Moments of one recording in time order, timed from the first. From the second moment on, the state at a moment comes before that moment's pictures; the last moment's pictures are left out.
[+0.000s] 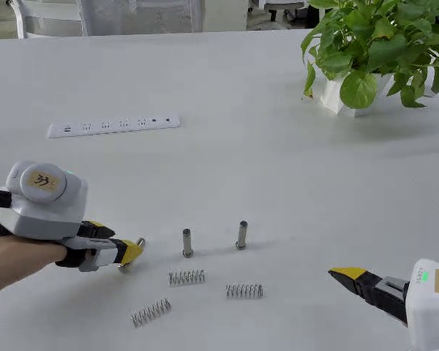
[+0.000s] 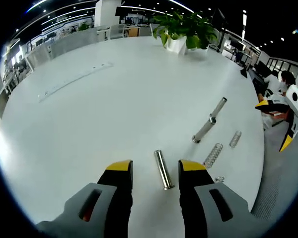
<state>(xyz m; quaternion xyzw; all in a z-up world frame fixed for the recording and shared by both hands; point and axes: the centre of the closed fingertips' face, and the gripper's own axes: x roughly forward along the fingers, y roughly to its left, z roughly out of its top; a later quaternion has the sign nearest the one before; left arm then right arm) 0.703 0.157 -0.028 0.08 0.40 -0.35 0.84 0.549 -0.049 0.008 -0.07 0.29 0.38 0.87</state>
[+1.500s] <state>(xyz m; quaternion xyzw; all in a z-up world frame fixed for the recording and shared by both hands) 0.710 0.152 -0.049 0.20 0.48 -0.31 0.80 0.549 -0.046 0.009 -0.08 0.29 0.38 0.87</state>
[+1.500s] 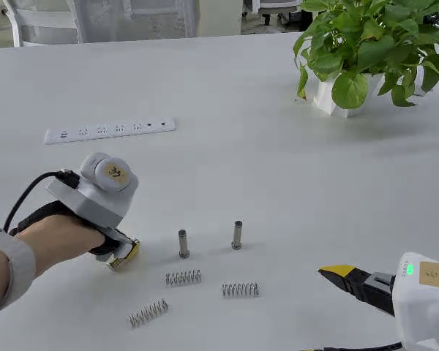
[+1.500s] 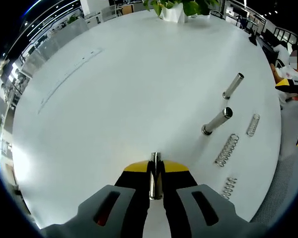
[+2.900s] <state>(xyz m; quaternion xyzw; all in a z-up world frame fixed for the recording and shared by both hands) 0.695 0.152 -0.012 0.13 0.40 -0.32 0.85 0.546 -0.045 0.006 -0.10 0.29 0.39 0.87</state>
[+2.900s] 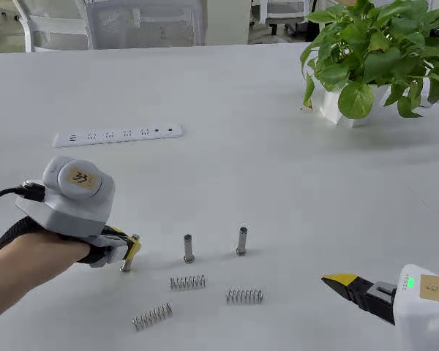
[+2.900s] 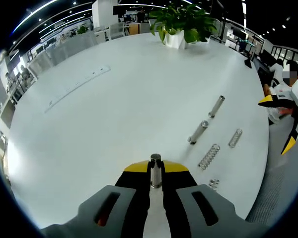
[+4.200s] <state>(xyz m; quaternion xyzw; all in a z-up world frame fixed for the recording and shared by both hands) 0.683 0.149 -0.009 0.16 0.37 -0.34 0.85 0.548 -0.050 0.004 -0.11 0.29 0.38 0.87</state>
